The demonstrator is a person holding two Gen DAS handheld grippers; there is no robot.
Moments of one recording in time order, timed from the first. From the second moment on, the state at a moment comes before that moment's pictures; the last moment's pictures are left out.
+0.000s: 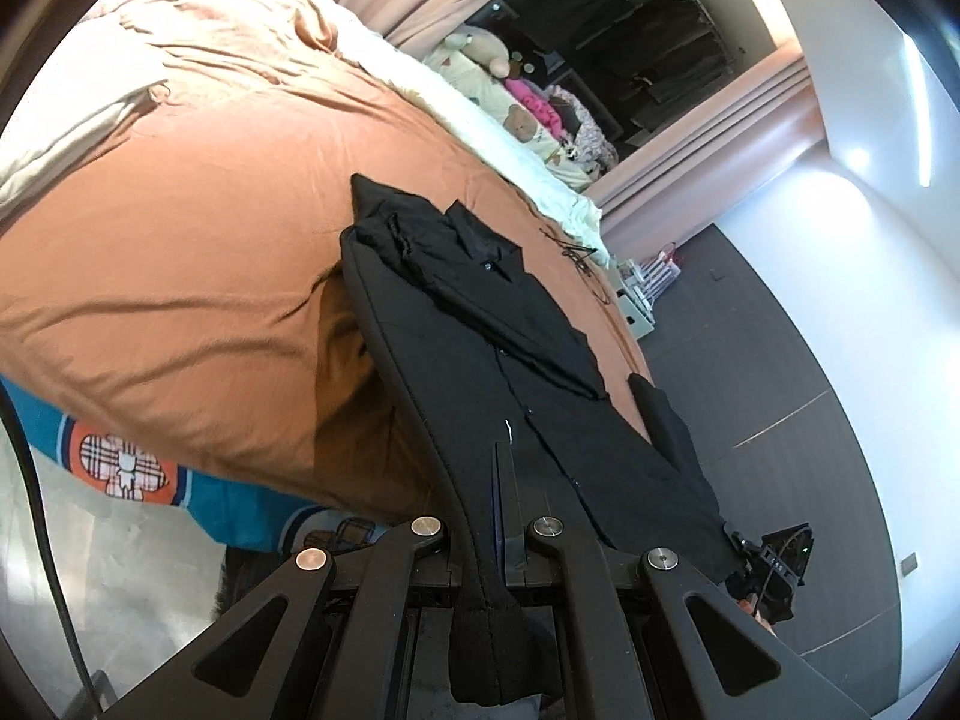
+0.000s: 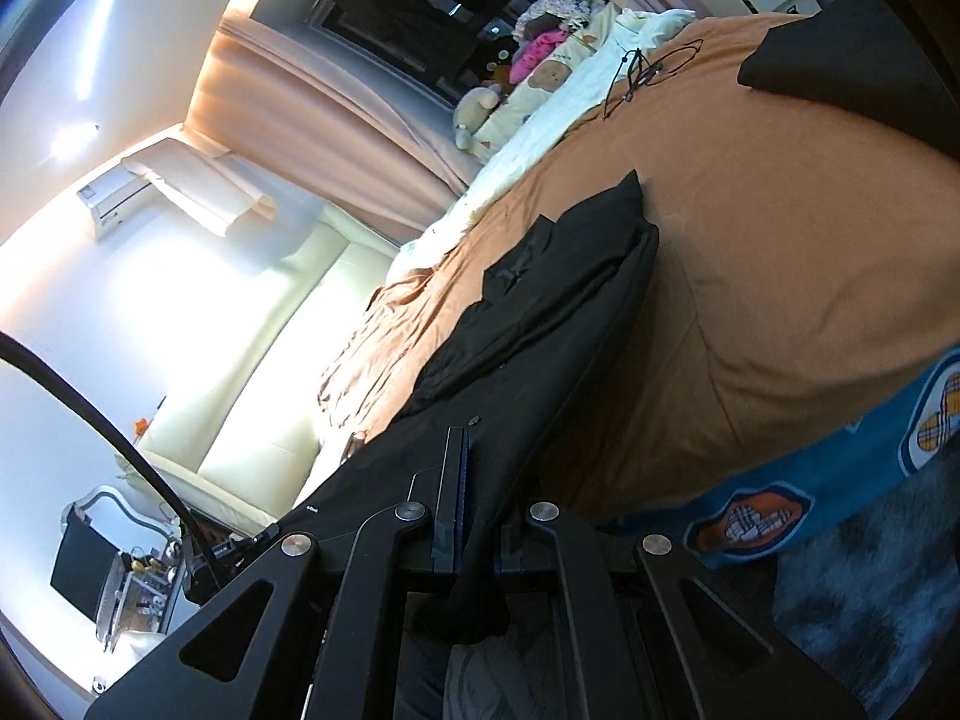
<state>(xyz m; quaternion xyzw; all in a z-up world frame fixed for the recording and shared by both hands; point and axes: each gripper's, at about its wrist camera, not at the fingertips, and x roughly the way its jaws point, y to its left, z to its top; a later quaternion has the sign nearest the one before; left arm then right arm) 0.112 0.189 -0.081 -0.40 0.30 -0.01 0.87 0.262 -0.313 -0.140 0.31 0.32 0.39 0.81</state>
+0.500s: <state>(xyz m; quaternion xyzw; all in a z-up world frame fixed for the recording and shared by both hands) 0.062 0.166 -0.070 -0.39 0.29 -0.02 0.87 0.261 -0.327 -0.130 0.29 0.32 0.39 0.81</state>
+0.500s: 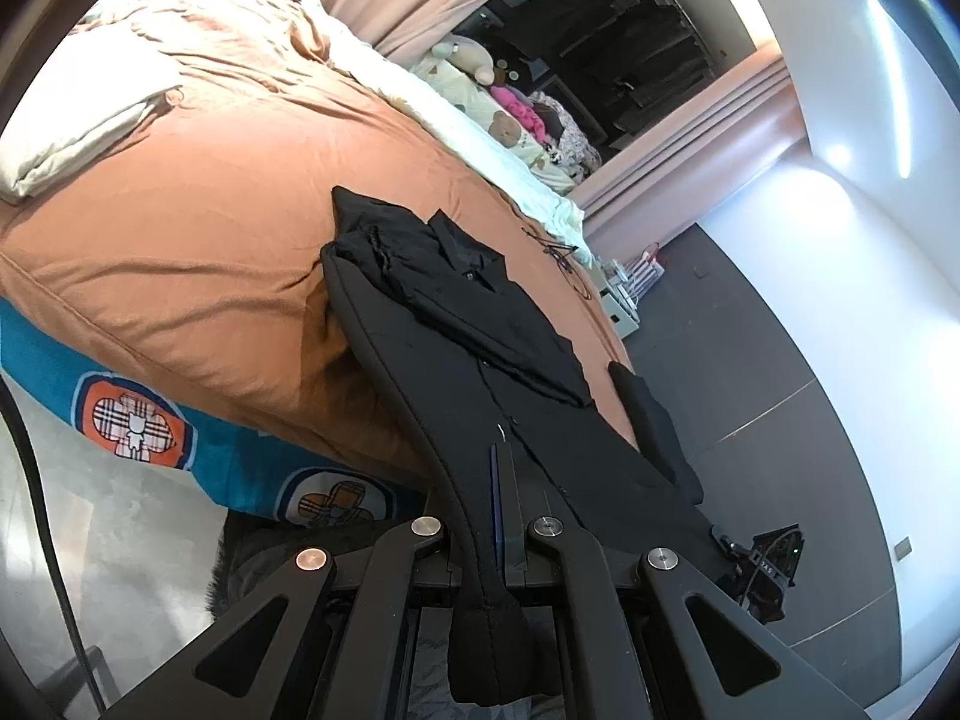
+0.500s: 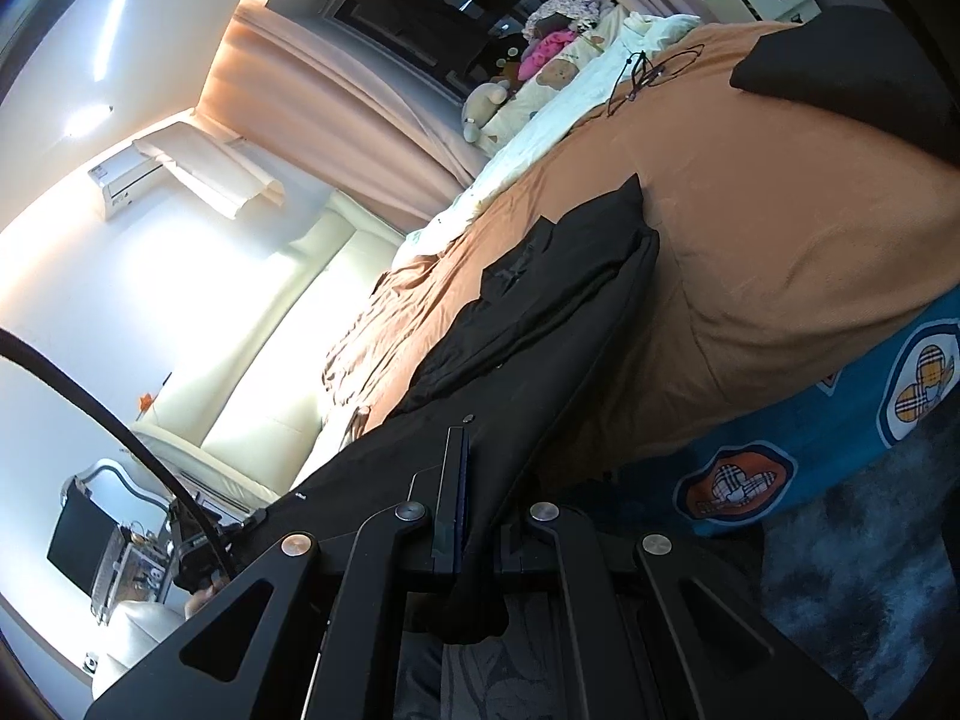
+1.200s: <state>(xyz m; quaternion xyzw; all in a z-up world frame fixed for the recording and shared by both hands) 0.170 0.215 0.015 -0.34 0.26 -0.04 0.90 0.363 -0.277 -0.032 0.24 0.25 0.39 0.86</state>
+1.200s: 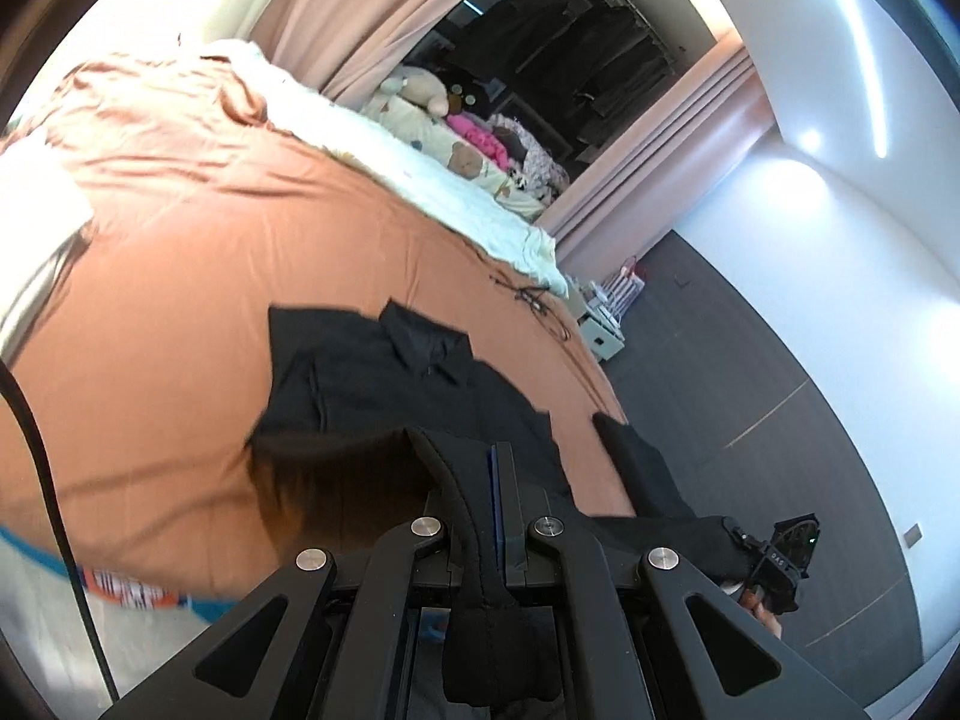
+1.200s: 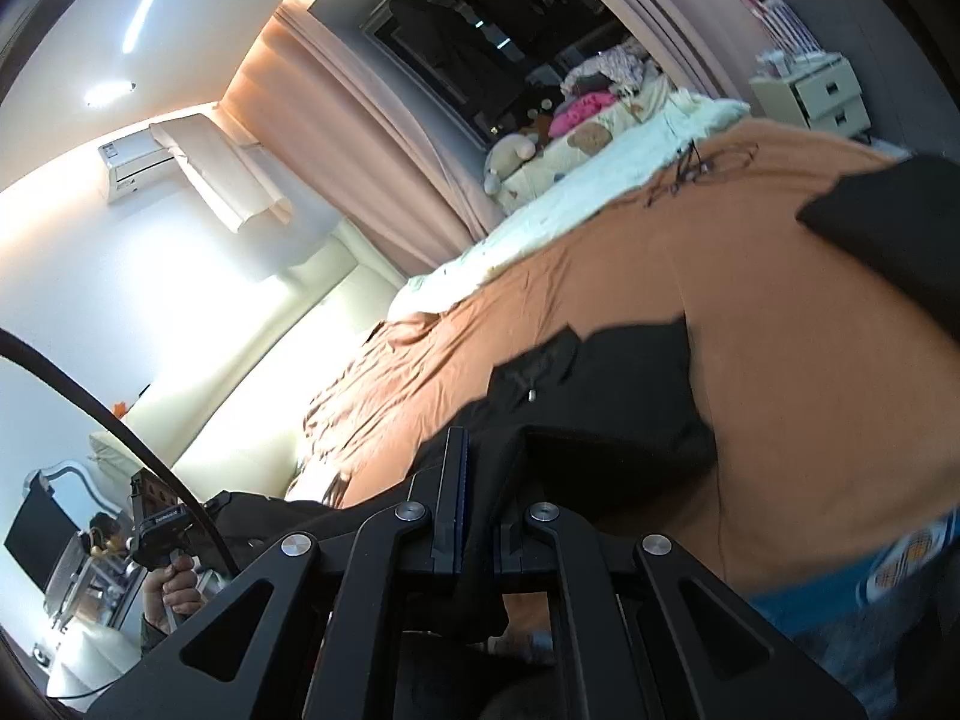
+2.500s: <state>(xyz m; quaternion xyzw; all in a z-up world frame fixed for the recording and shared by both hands) 0.458 0.329 -0.080 -0.29 0.36 0.04 0.89 0.612 -0.088 -0.040 0.15 0.34 0.30 0.88</state>
